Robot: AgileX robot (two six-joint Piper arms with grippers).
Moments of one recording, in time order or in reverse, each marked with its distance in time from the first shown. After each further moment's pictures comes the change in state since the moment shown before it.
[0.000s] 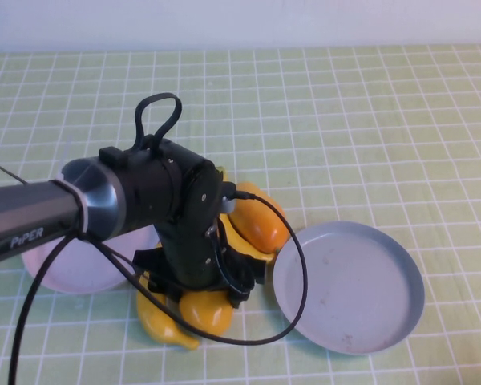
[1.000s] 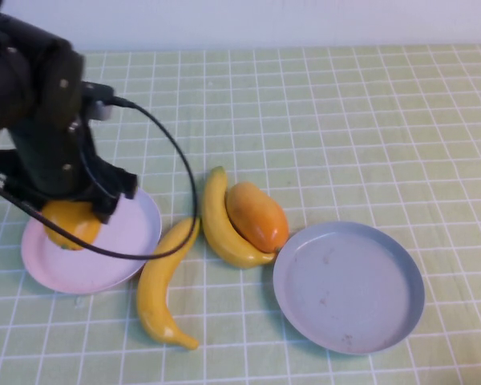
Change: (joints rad) right arm 0.000 0.000 0.000 0.000 0.000 0.000; left arm 0.294 -0.166 -0.154 0.229 0.270 0.225
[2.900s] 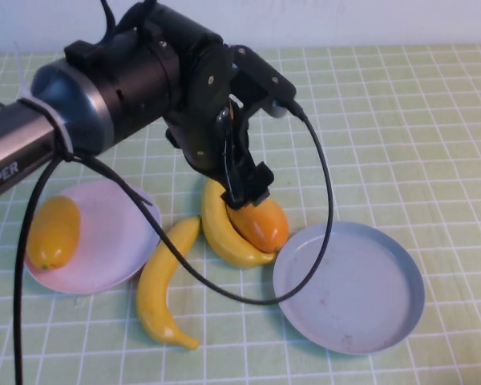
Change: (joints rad) right arm 0.000 0.000 0.000 0.000 0.000 0.000; left arm -0.280 0.159 -0.250 -0.085 -0.145 0.481
